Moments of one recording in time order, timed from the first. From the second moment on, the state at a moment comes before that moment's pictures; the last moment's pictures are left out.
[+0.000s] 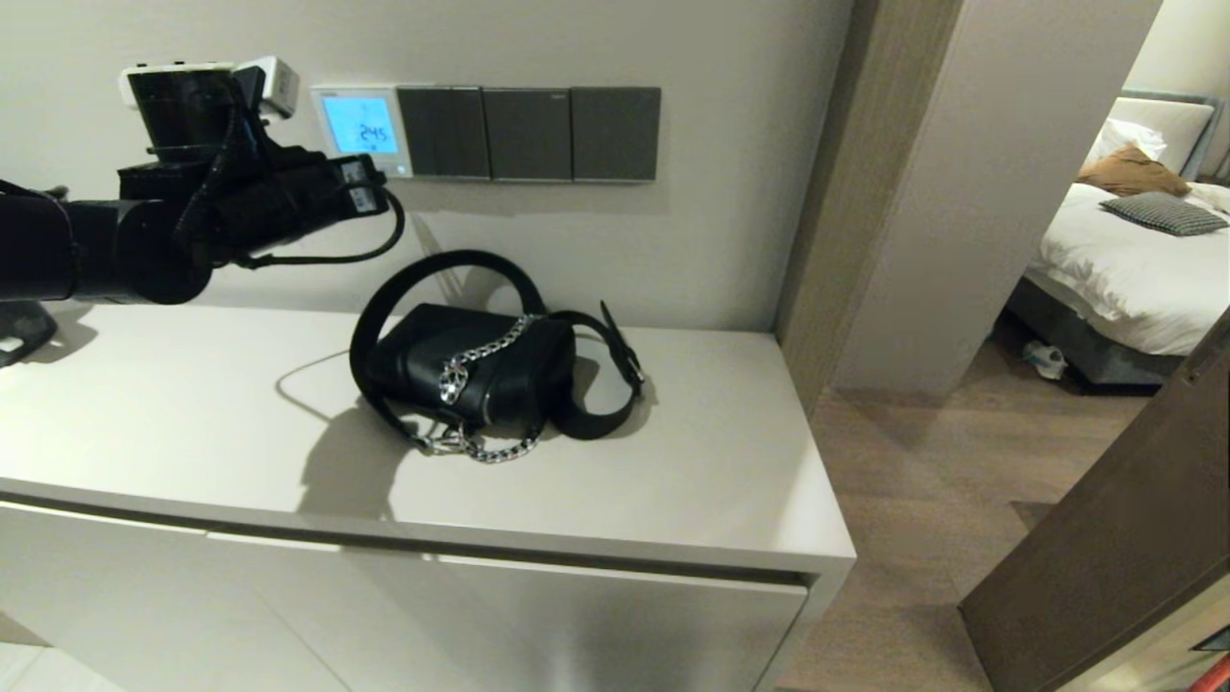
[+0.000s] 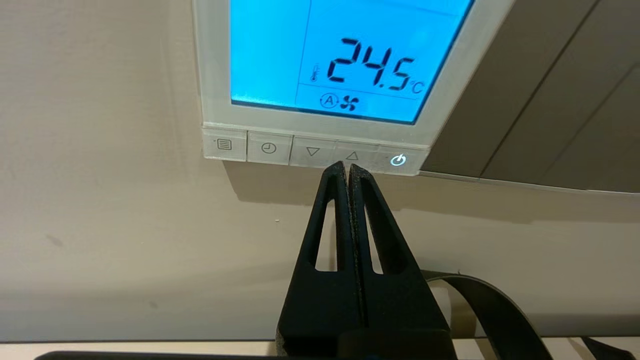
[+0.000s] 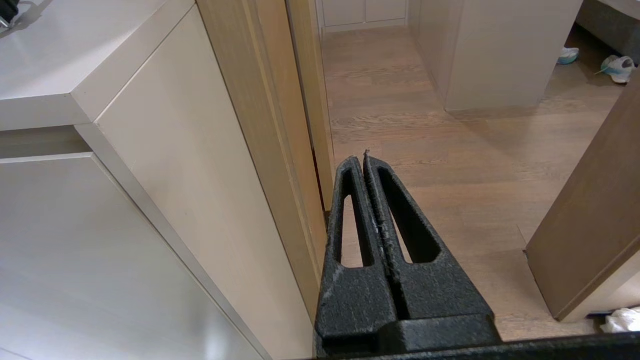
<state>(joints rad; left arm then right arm) -0.12 1.95 -1.58 -0.39 -0.11 -0.17 0.00 0.00 0.00 0.01 0.00 0.03</state>
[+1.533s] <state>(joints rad) -0.13 1.96 -1.59 -0.39 -0.11 -0.16 0.00 0.00 0.00 0.01 0.00 0.03</state>
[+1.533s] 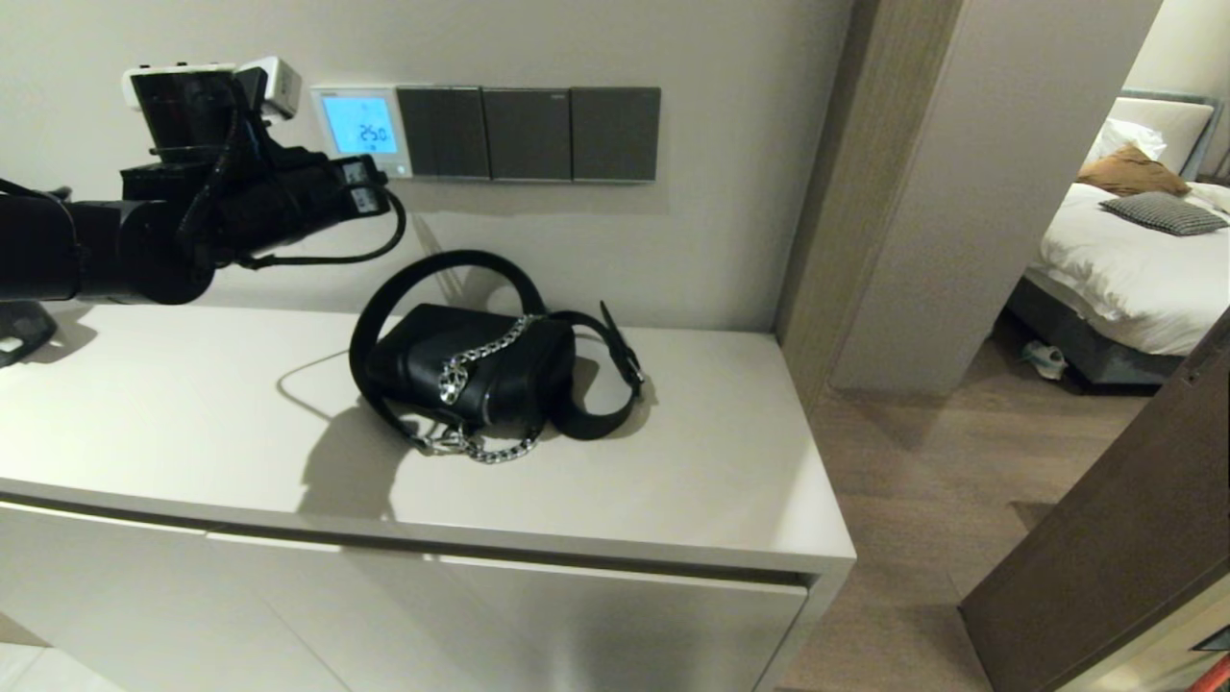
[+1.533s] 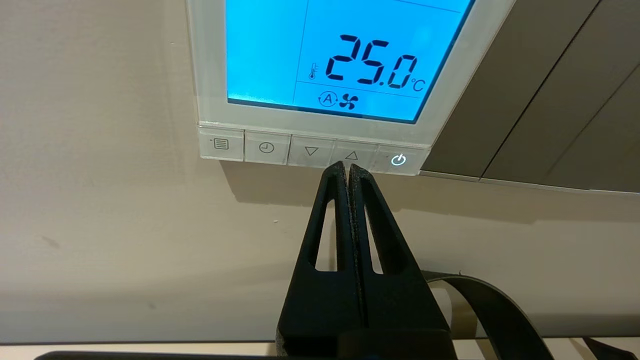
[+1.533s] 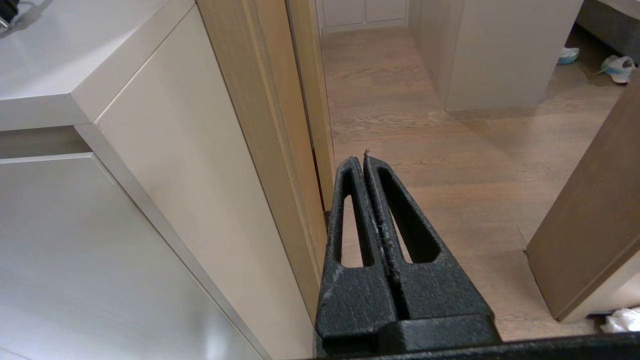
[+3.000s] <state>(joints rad) -0.13 1.96 -1.58 -0.39 -0.11 -0.16 0.00 0.00 0.00 0.01 0.00 0.03</state>
